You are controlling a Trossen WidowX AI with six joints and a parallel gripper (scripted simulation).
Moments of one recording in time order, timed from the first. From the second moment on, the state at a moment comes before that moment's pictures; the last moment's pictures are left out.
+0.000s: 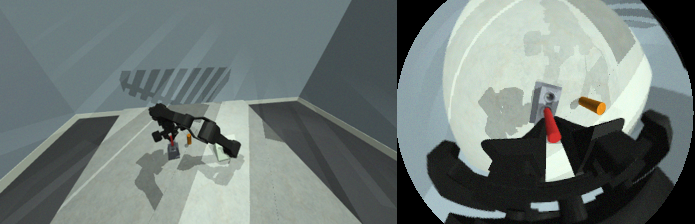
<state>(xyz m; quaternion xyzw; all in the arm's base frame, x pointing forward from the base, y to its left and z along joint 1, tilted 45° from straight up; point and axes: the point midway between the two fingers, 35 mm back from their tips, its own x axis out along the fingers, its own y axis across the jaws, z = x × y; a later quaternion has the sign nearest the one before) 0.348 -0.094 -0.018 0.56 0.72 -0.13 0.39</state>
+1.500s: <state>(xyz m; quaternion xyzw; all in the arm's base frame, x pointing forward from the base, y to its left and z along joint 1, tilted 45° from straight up) 0.348 -0.093 -0.017 0.56 0.72 -0.13 0.39</state>
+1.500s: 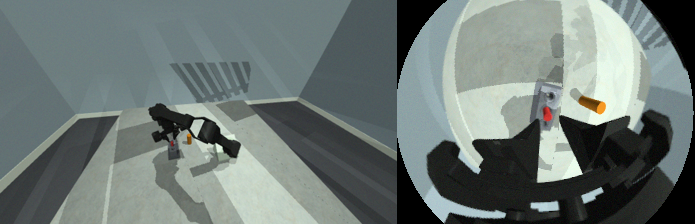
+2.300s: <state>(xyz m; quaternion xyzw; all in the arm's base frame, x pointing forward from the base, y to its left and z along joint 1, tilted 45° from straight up) 0.345 -0.101 -0.008 0.56 0.72 -0.13 0.39</state>
